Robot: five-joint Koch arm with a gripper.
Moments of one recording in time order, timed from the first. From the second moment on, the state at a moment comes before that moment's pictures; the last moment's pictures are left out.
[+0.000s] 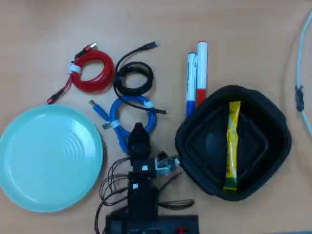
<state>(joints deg) 89.6 130.4 177.8 -11.0 3.2</state>
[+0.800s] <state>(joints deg) 68.5 100.2 108.5 72.0 8.3</state>
